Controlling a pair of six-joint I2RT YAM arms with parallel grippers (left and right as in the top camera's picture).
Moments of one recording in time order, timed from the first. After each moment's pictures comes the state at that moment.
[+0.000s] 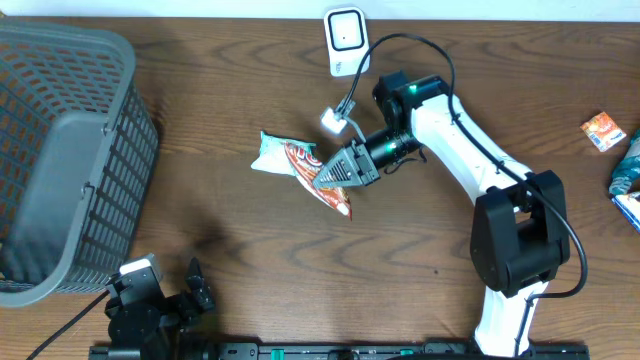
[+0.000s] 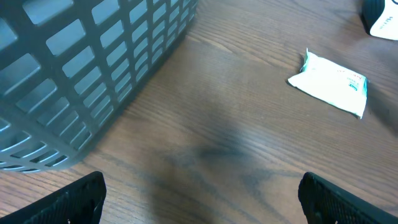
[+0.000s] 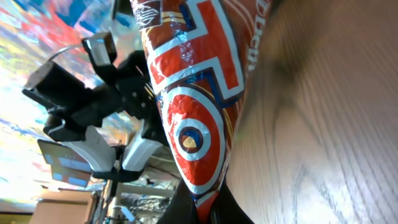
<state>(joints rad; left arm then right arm) -0.02 0.01 0.53 -1.11 -0.17 -0.27 0.40 2.04 1.62 -1.32 -1.30 -0.65</state>
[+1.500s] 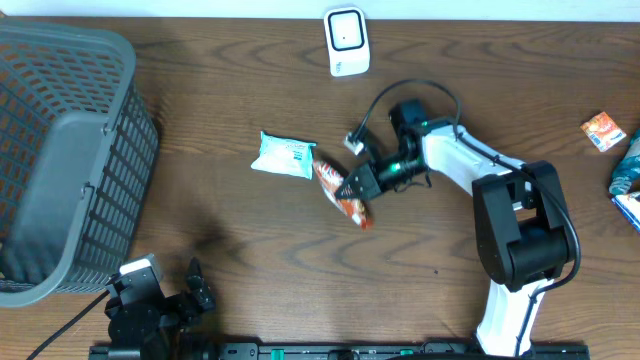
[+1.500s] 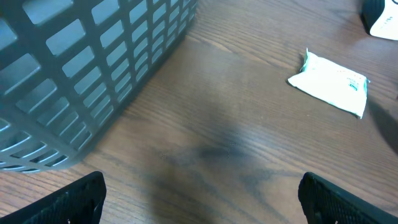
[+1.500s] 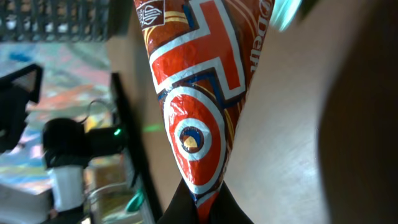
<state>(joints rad) -0.02 0.01 0.53 -1.11 -0.17 -0.27 0.32 2.05 1.30 -0.76 -1.02 -0.20</state>
